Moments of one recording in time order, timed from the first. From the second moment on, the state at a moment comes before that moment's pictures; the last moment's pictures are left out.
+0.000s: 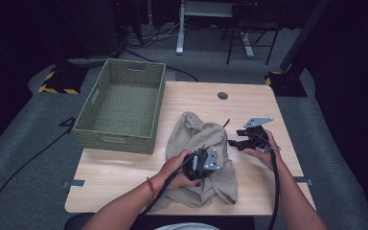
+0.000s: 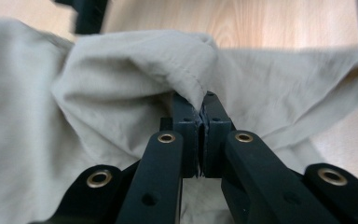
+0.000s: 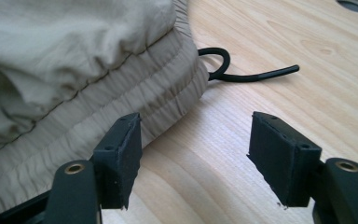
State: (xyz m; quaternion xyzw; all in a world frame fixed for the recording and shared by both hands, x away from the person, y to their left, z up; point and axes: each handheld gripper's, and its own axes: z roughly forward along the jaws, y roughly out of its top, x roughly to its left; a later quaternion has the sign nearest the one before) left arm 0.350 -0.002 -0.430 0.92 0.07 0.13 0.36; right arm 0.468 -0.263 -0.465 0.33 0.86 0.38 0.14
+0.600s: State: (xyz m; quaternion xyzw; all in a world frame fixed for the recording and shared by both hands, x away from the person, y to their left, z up) left arm 0.330 0.069 -0.422 0.89 0.08 0.13 0.42; right arm 0.487 -0.194 -0.463 0.26 0.87 0.41 0.07
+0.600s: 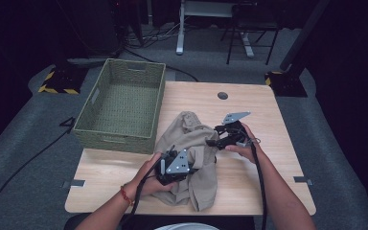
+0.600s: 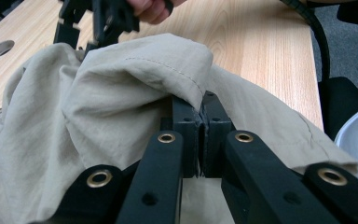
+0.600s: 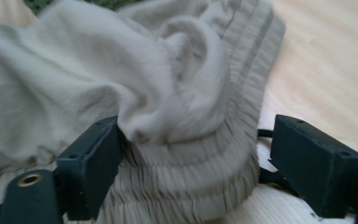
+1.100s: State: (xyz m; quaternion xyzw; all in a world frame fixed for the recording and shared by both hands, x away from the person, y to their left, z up) left arm 0.324 0.106 -0.418 0.86 0.14 0.18 0.46; right arm 0.456 -0.238 -0.442 0.30 0.87 0.37 0.11
